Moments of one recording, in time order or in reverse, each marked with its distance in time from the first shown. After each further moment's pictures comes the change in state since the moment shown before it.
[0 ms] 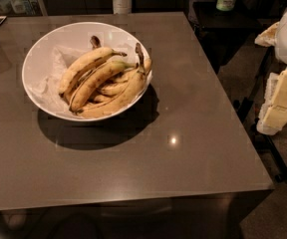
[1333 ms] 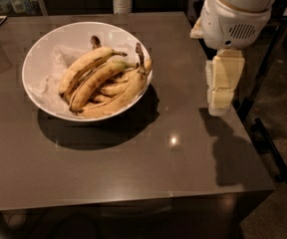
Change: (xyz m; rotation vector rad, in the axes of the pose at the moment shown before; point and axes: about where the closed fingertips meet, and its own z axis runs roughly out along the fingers) arm -0.089 -0.014 0.027 -0.085 0.052 -0.267
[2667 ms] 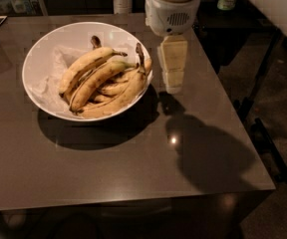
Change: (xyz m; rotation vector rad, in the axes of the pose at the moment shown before) arm -0.076 -0.064 0.025 0.048 0.047 -0.174
